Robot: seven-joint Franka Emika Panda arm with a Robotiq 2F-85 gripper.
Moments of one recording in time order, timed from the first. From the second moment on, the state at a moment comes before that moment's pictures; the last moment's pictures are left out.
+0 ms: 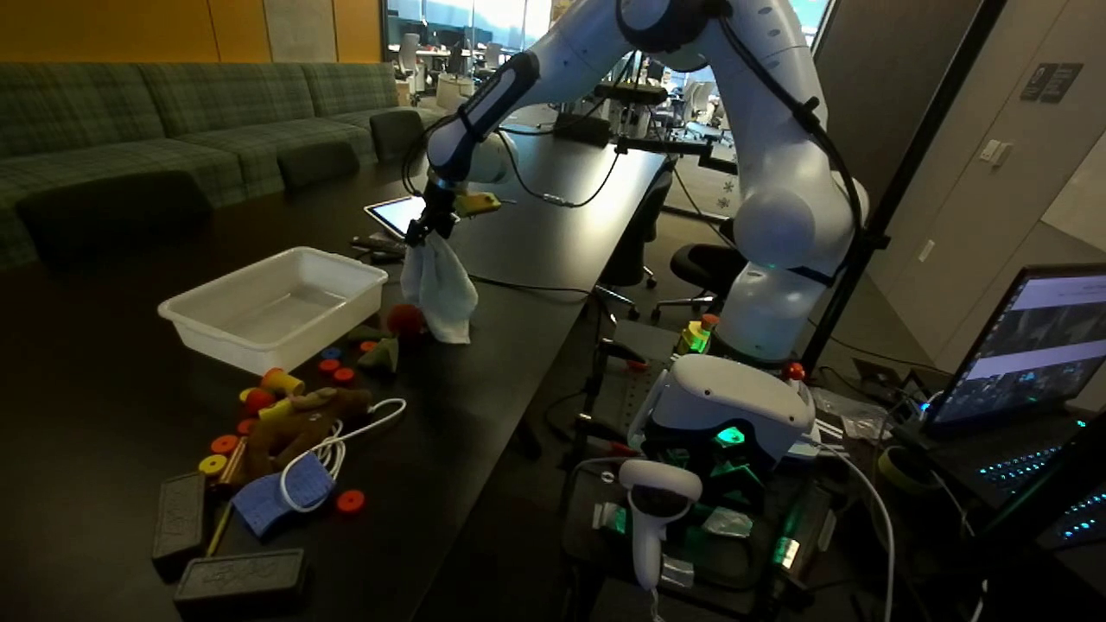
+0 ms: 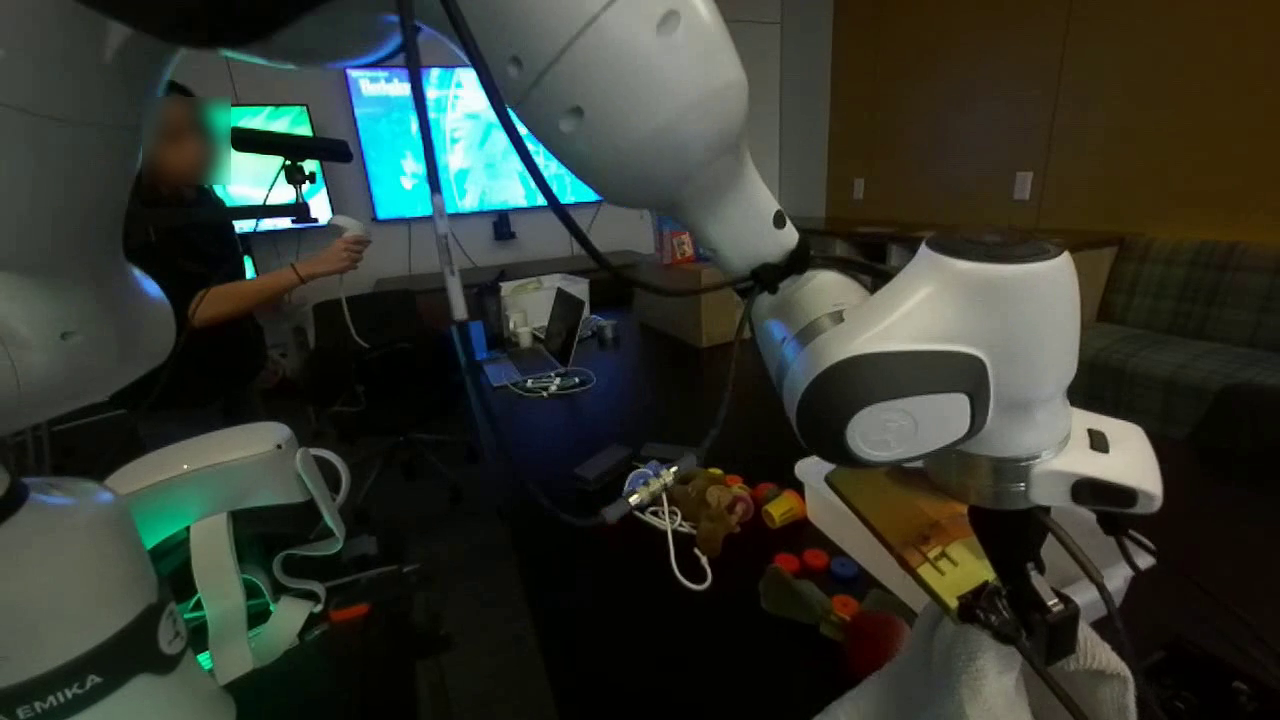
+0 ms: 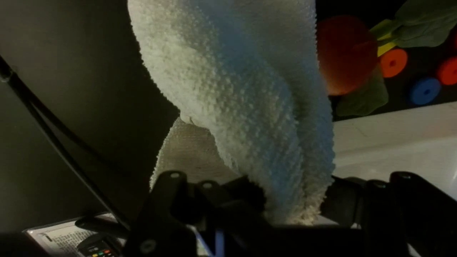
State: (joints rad) arm -0.51 0.68 0.21 -1.82 0.06 2.74 -0.26
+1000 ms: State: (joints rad) arm -0.38 0.94 0.21 -1.79 0.07 2.98 -0.25
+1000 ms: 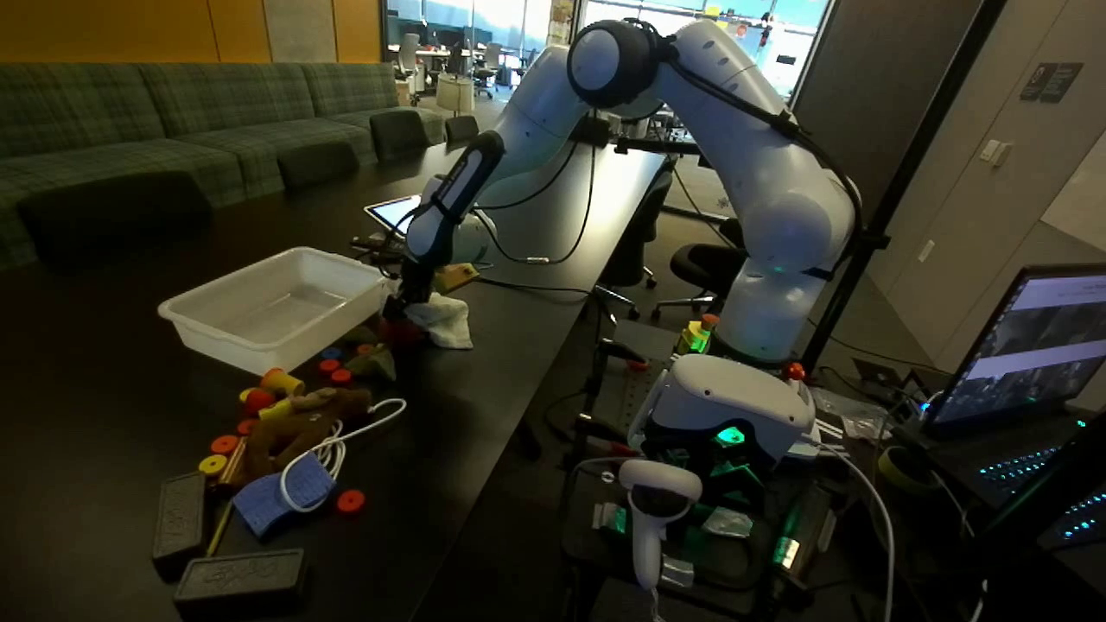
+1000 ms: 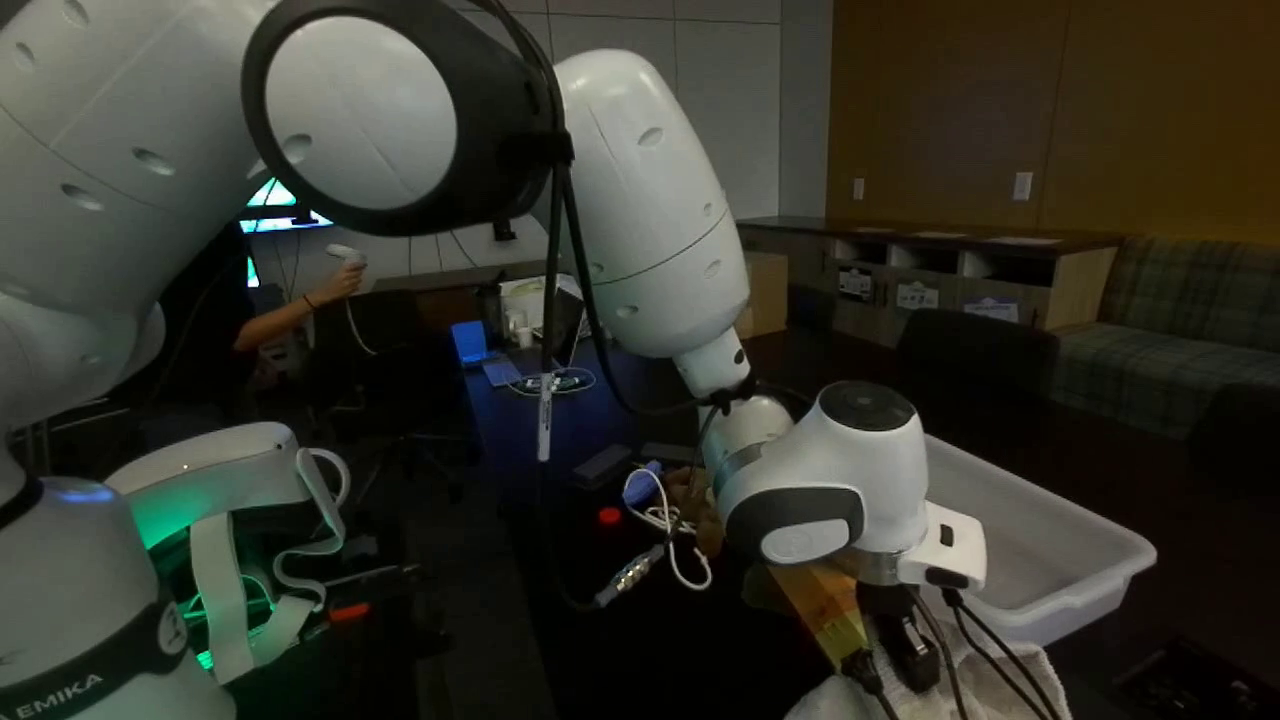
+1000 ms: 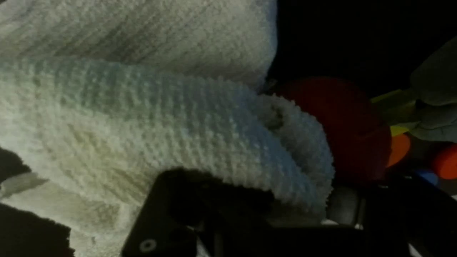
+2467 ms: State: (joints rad) arm -0.01 1.01 0.41 -1.90 0.17 3.34 0.14
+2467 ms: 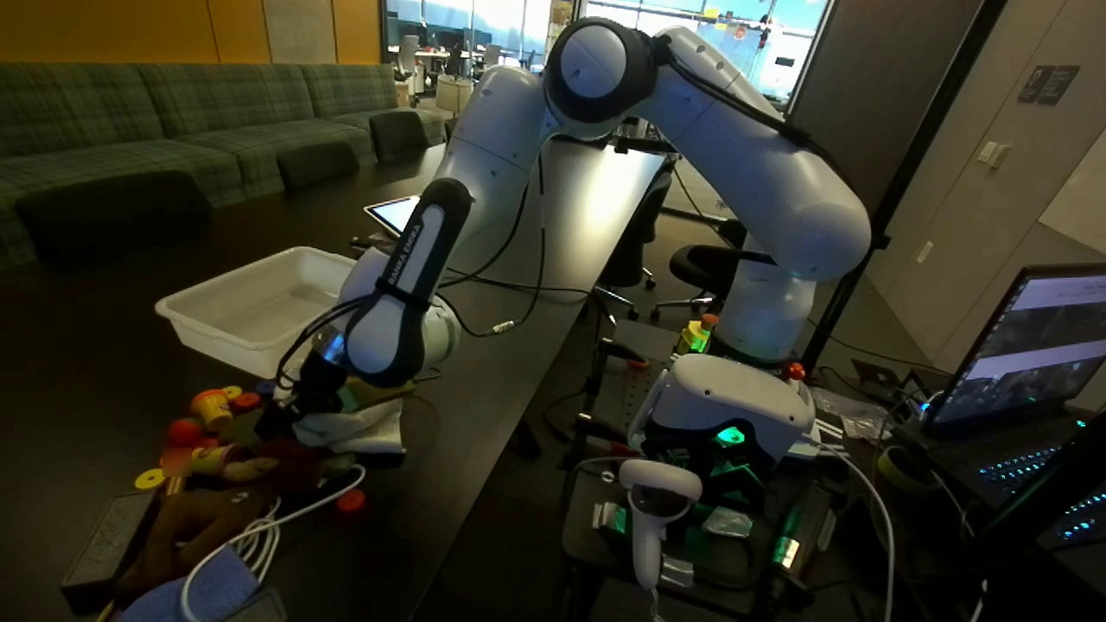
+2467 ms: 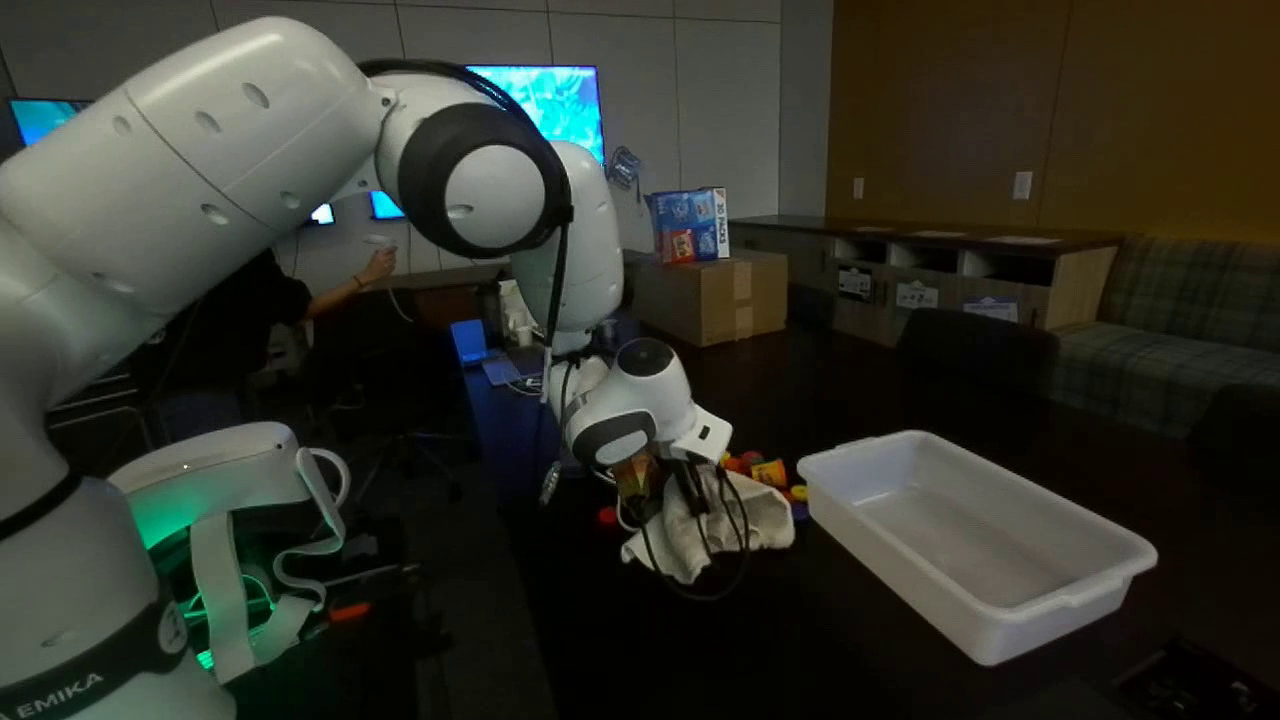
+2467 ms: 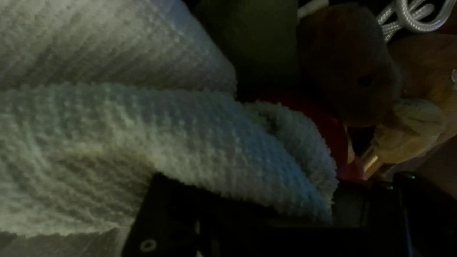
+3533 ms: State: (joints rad) arm -0.14 0.86 0.40 -2.09 0.06 3.46 0.17
